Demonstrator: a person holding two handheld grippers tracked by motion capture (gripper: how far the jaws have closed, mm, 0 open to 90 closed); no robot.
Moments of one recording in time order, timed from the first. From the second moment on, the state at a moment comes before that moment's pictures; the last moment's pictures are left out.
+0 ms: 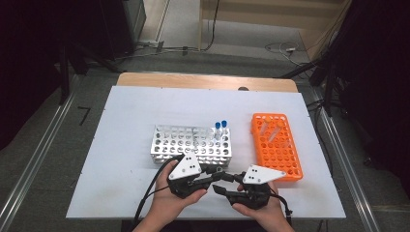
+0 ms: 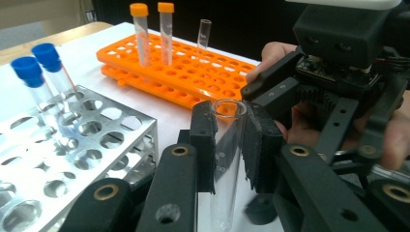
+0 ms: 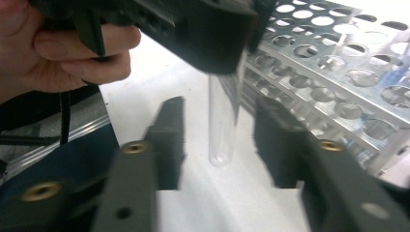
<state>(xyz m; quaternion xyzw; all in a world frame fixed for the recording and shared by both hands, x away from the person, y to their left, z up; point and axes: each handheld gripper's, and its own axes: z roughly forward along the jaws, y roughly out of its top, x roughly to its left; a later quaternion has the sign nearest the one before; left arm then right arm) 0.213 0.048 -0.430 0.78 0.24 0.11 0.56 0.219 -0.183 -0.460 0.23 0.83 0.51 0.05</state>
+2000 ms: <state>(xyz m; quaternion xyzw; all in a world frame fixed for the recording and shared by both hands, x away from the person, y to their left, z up) 0.307 0.073 -0.394 0.74 0.30 0.18 0.58 0.245 -0.269 -0.460 0.30 0.81 0.50 0.10</state>
